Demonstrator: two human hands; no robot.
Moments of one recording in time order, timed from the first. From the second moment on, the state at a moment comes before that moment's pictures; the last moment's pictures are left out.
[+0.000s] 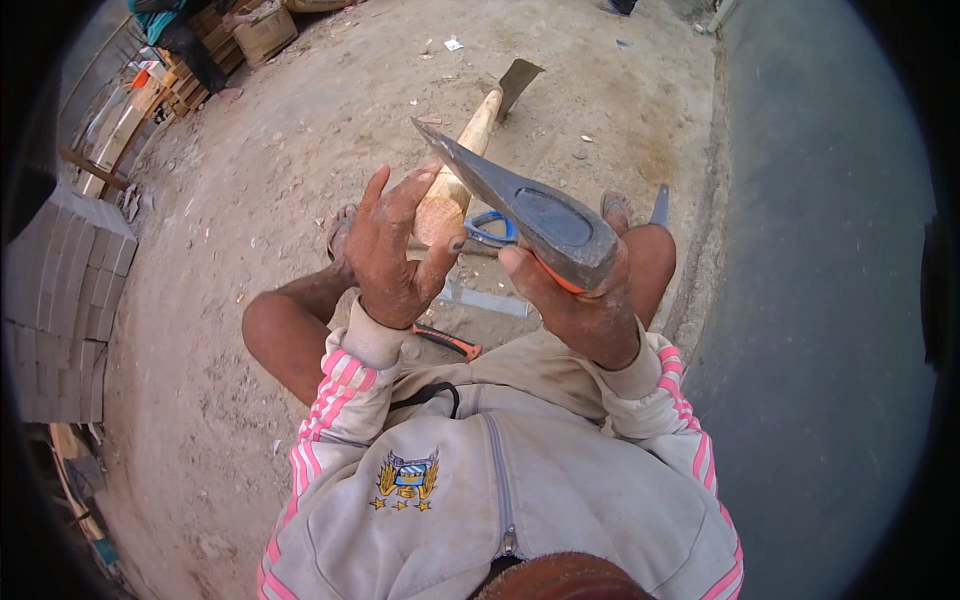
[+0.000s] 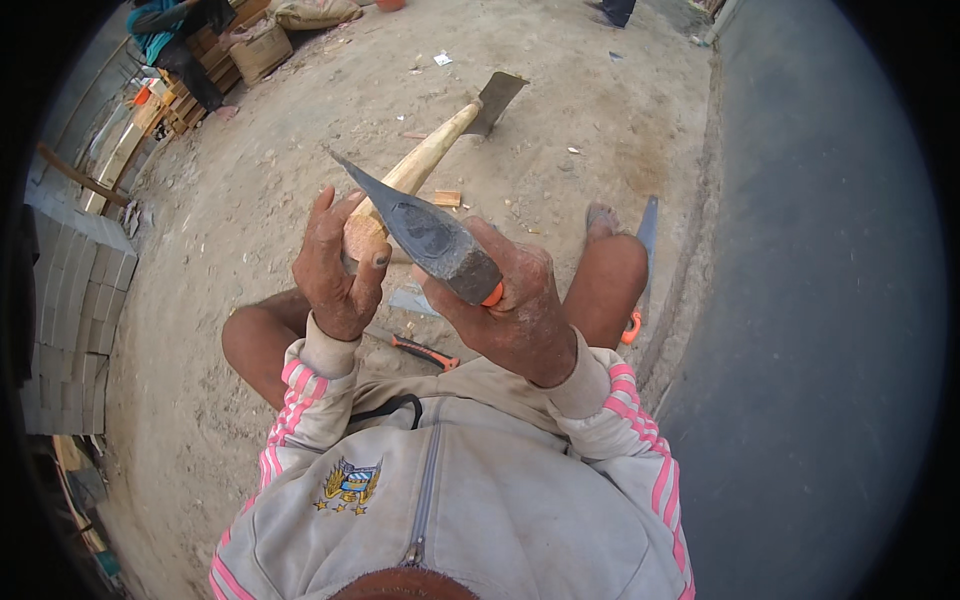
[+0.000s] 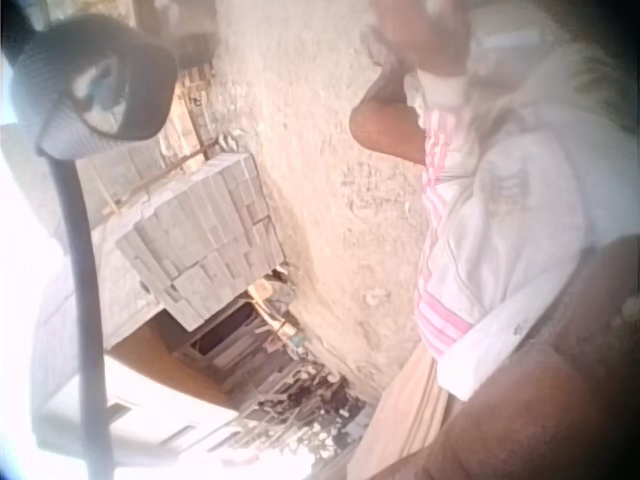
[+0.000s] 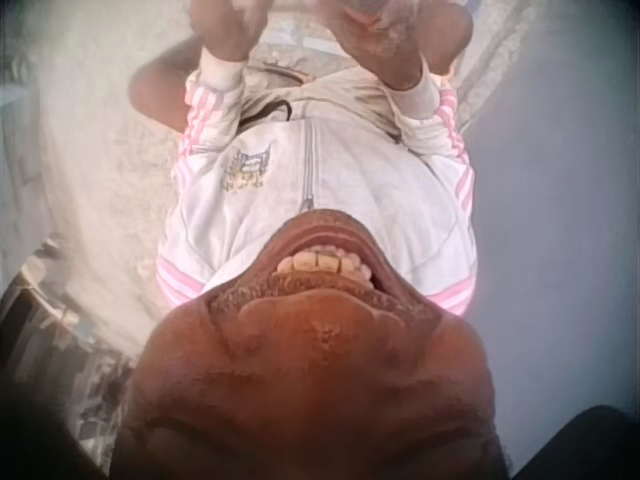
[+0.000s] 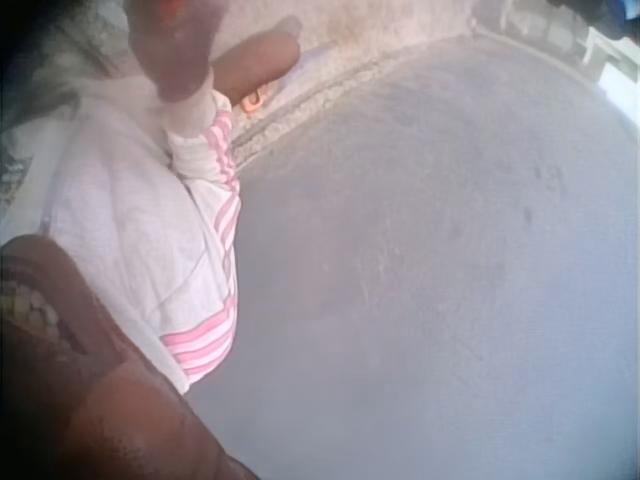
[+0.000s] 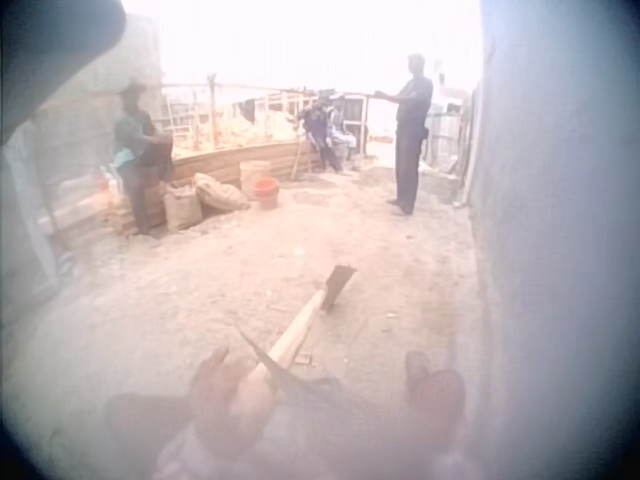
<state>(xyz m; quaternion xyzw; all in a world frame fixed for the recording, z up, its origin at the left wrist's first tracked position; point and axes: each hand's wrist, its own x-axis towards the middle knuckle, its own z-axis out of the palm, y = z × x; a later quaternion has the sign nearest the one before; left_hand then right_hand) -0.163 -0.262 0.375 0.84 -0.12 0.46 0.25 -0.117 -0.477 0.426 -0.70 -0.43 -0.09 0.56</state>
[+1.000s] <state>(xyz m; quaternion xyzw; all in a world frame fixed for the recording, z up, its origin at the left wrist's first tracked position) -0.174 -0.257 0.366 0.85 -0.12 0.45 0.25 -0.122 -0.471 0.446 -0.73 -0.41 -0.01 0.55</state>
